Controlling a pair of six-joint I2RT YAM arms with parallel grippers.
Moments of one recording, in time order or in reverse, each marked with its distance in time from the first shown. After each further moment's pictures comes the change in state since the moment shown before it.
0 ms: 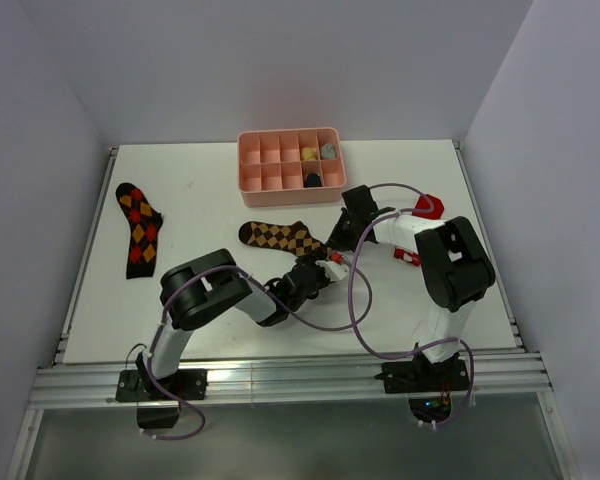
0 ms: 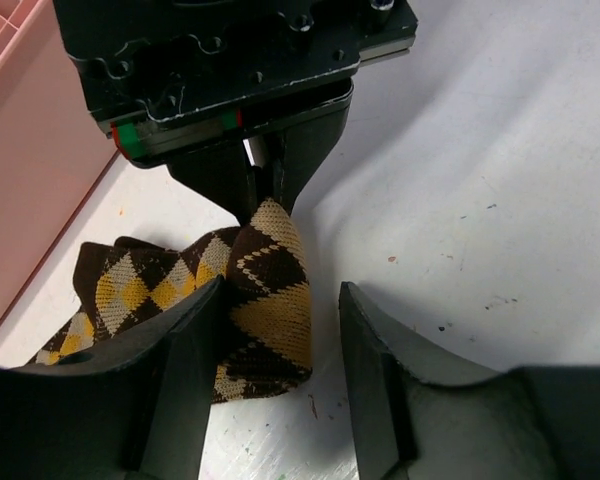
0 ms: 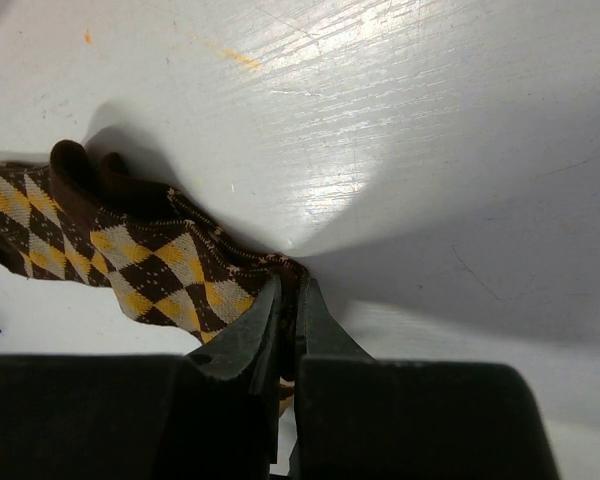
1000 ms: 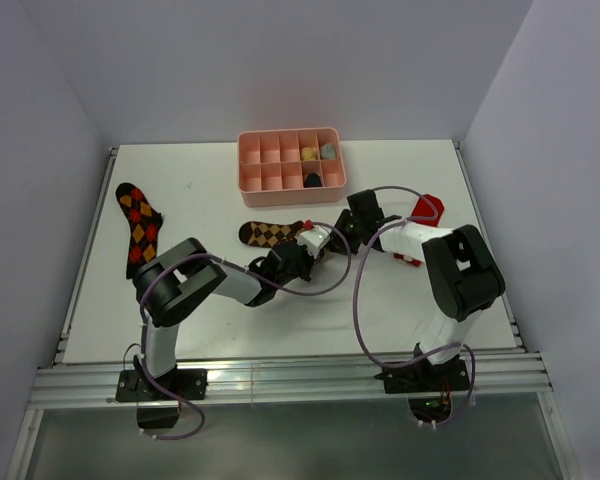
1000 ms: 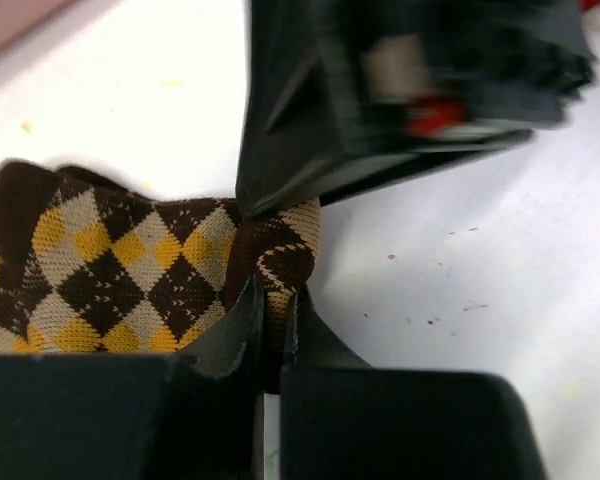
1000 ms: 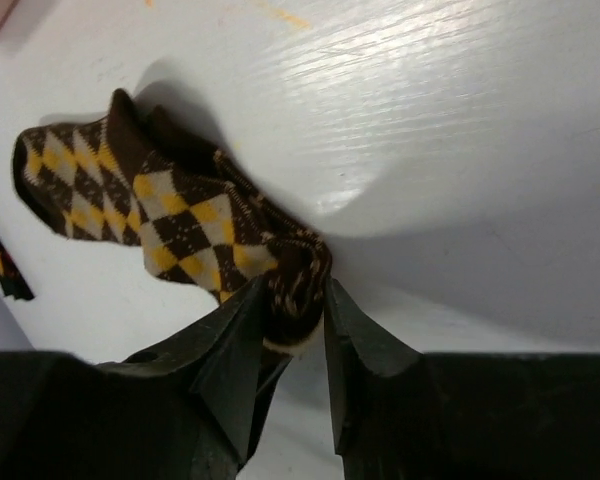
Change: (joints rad) left arm 0.152 -0.114 0.004 -0.224 0.270 -0.436; right arm -0.003 -0.073 -0.095 0.108 -0.054 0.010
